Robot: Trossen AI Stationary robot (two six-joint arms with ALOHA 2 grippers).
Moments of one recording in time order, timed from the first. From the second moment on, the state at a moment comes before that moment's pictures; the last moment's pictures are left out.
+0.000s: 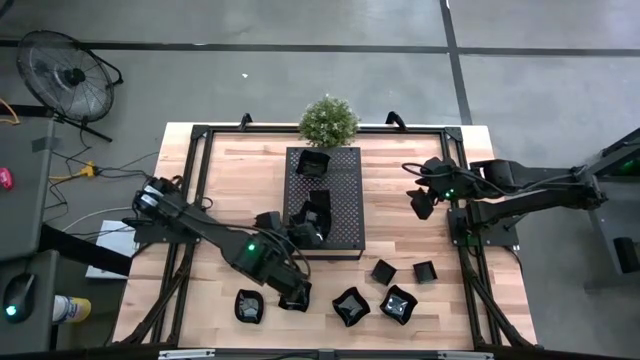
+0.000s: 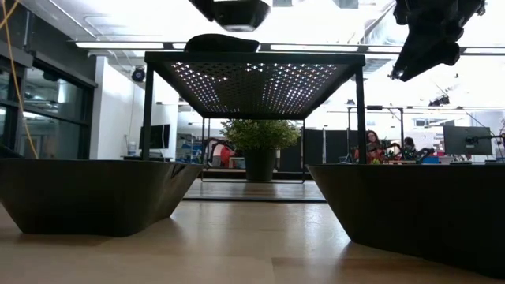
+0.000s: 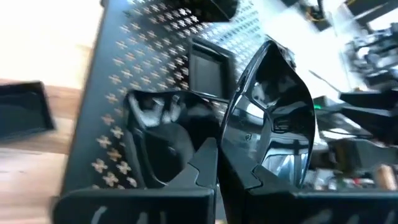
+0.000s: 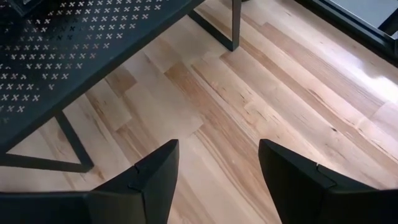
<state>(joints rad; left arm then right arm) -0.52 1.81 1.72 -1.26 -0.93 -2.29 0.00 0.81 0.87 -0.97 0.32 0.66</state>
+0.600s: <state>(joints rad) -0.44 1.70 1.91 -1.44 -0.77 -1.47 0.00 0.78 0.87 -1.01 0.31 0.67</state>
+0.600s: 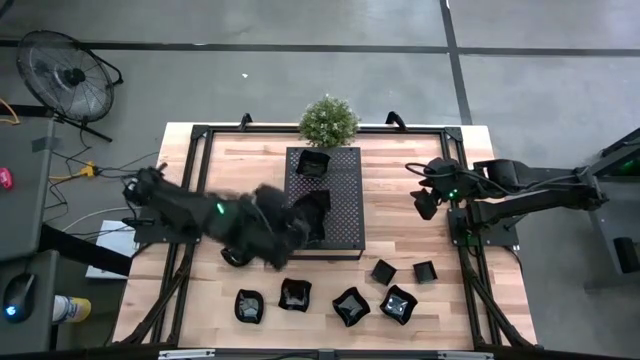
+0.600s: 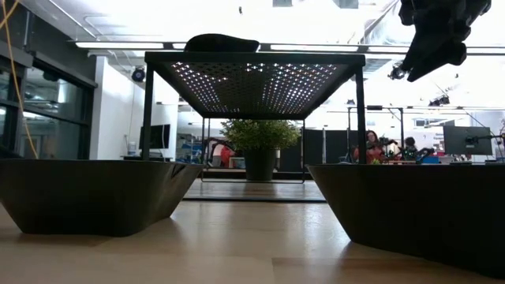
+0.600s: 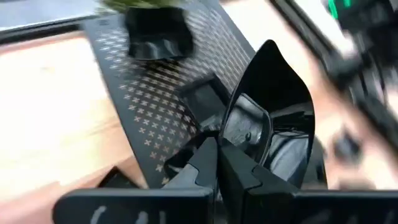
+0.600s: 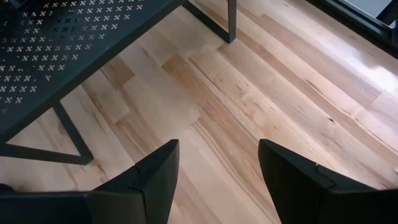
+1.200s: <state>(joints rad) 0.04 1.72 2.02 -1.37 0.10 -0.06 0.00 0.78 0.87 -1.01 0.26 0.63</state>
